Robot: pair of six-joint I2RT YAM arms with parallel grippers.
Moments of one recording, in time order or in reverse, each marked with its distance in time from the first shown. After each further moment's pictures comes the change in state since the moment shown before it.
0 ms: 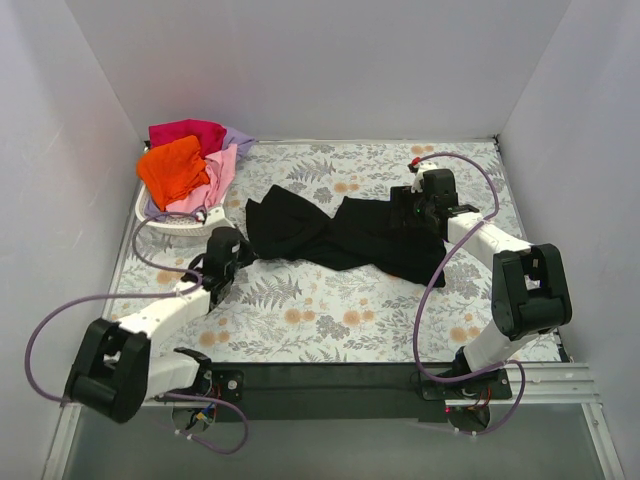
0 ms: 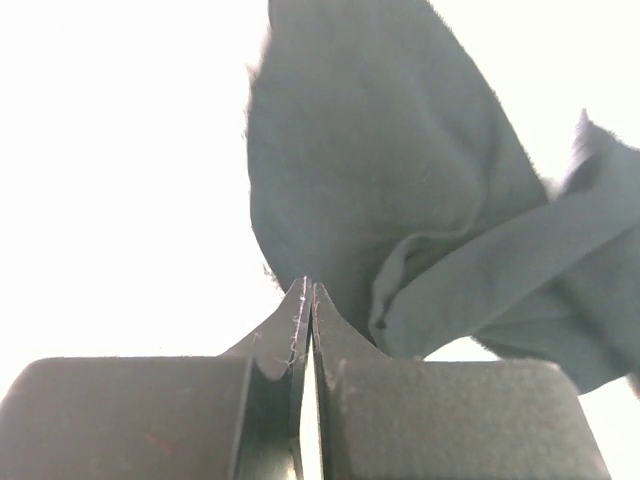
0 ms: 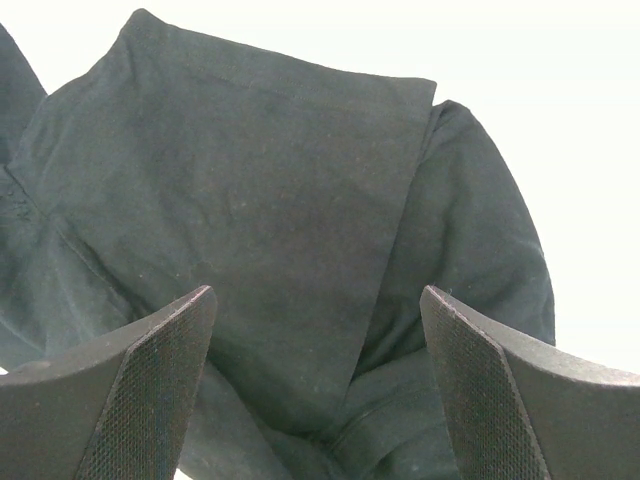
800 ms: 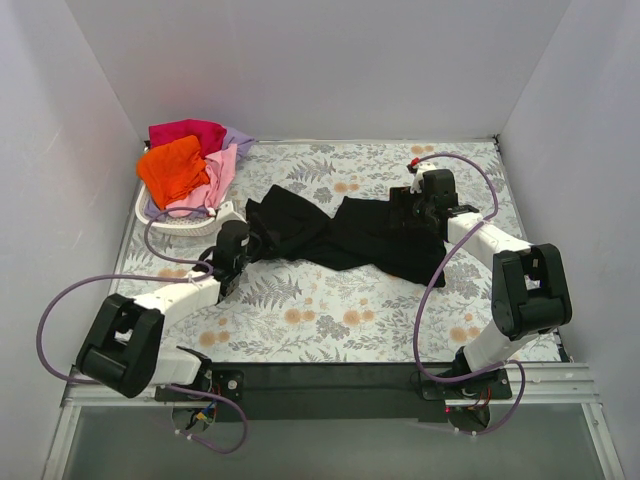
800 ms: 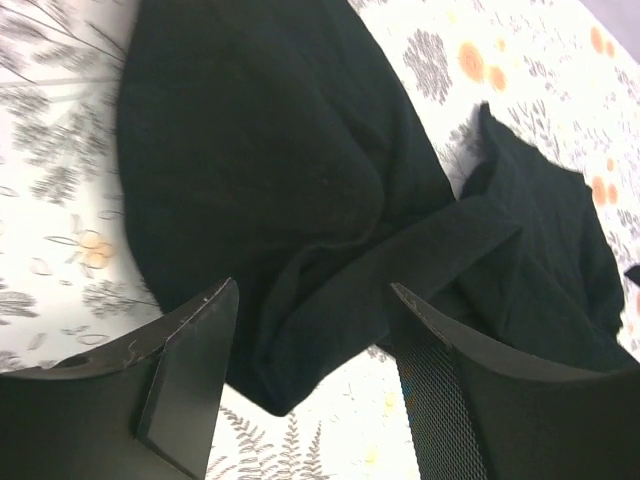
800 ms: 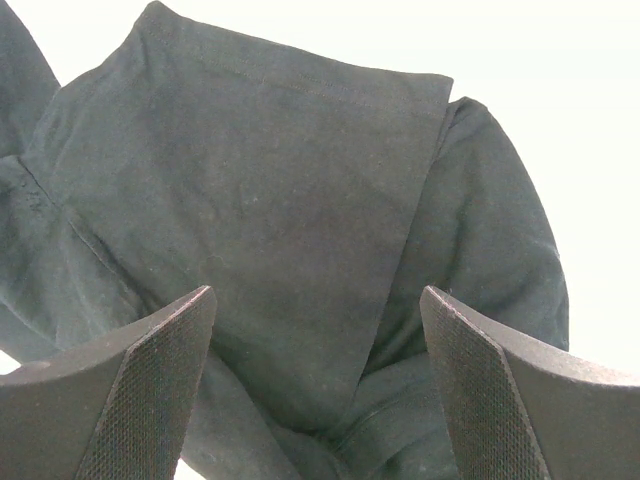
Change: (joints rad) left arm -0.028 0.039 0.010 0.128 0.071 -0.157; right arm 0.000 0.000 -0.003 0.000 -0.030 0.000
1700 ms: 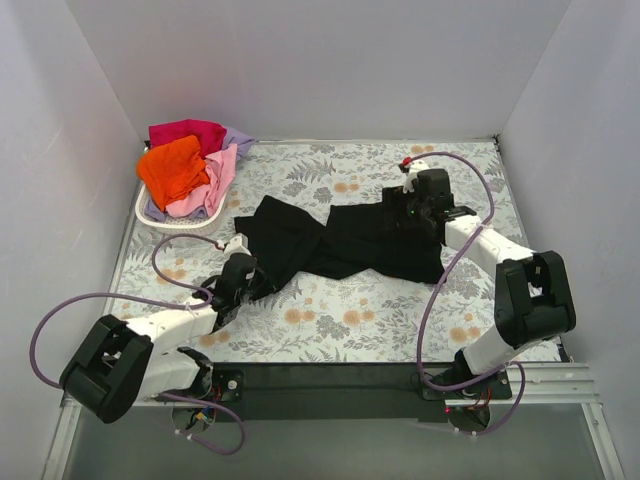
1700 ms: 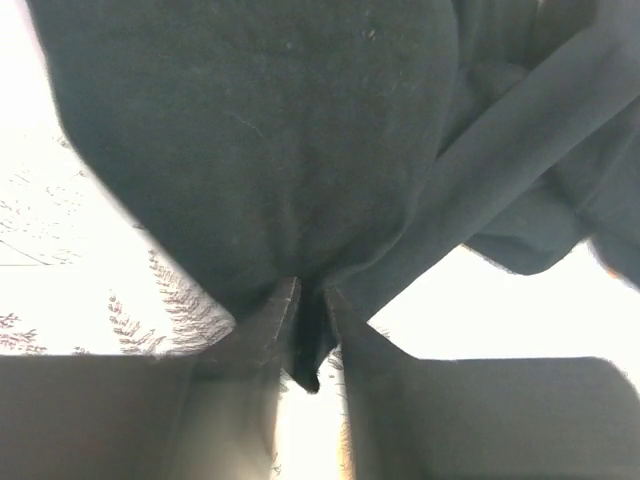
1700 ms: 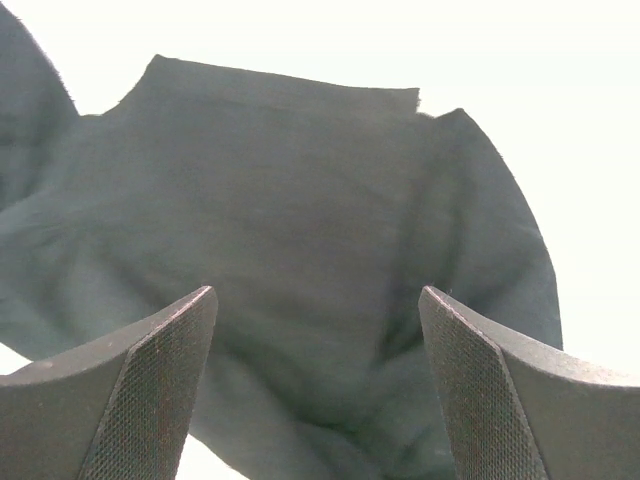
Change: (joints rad) left arm -0.134 -0.124 -0.211 -0.090 0.043 -0.087; right arm 0.038 -0.038 -0.005 0.002 -0.017 -0.016
